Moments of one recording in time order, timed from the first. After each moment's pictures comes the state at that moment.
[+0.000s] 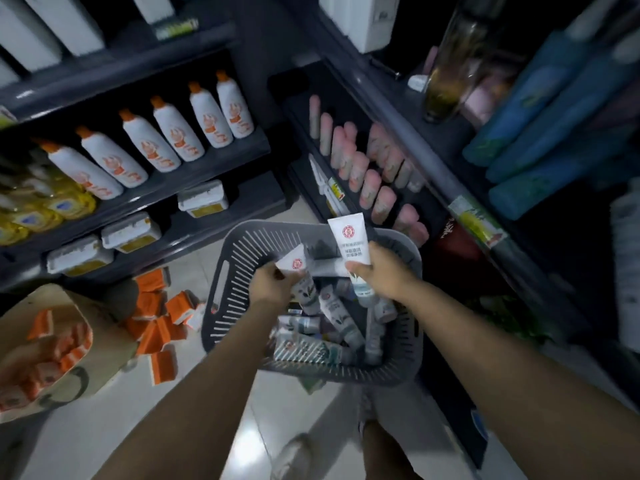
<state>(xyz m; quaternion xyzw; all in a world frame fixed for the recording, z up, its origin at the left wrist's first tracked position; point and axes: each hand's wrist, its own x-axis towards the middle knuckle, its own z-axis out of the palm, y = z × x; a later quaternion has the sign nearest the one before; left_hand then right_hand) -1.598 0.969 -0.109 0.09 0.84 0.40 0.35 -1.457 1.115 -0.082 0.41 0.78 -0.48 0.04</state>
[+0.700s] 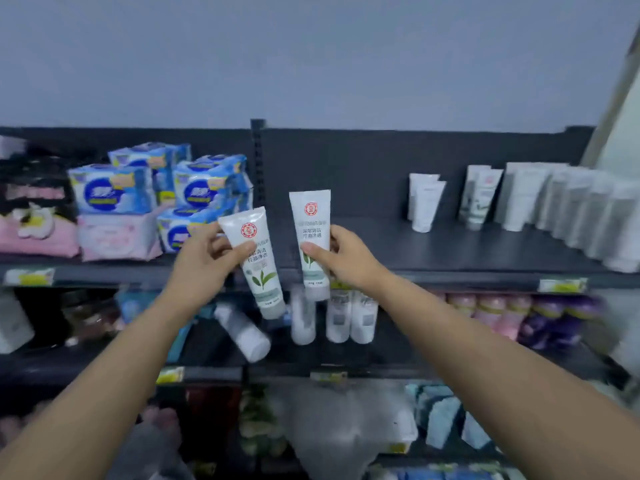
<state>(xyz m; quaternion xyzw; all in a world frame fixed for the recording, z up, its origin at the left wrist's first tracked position) -1.317 1.004 0.304 0.70 0.29 0.51 0.41 -1.098 0.950 0.307 0.58 0.60 -0.27 -0.49</state>
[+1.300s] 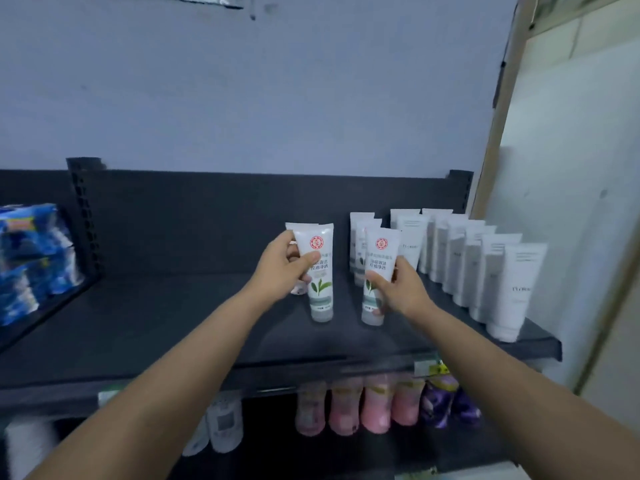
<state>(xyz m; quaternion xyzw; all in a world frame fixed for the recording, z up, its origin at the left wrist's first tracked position) -0.908 1.031 0.341 0.73 0.22 0.42 0.49 -0.721 0.924 0.312 0.69 0.41 -0.17 -0.57</state>
